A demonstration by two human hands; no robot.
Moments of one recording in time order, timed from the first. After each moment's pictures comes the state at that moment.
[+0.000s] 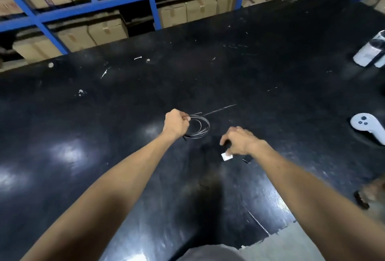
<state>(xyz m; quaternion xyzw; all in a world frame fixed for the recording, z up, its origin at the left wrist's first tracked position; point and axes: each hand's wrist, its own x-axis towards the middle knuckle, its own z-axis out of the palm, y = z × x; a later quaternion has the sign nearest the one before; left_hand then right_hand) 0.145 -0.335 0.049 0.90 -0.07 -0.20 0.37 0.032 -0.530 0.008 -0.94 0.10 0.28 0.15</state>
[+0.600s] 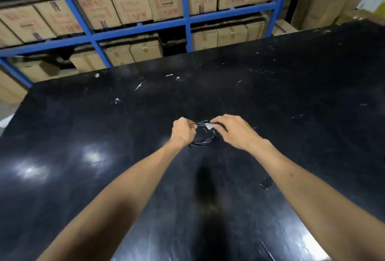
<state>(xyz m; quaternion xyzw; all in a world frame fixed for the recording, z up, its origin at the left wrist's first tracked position) 0.156 -0.305 0.075 0.92 -0.03 -0.12 0.37 0.087 -0.487 0.088 -0.97 -0.03 -0.01 0.24</state>
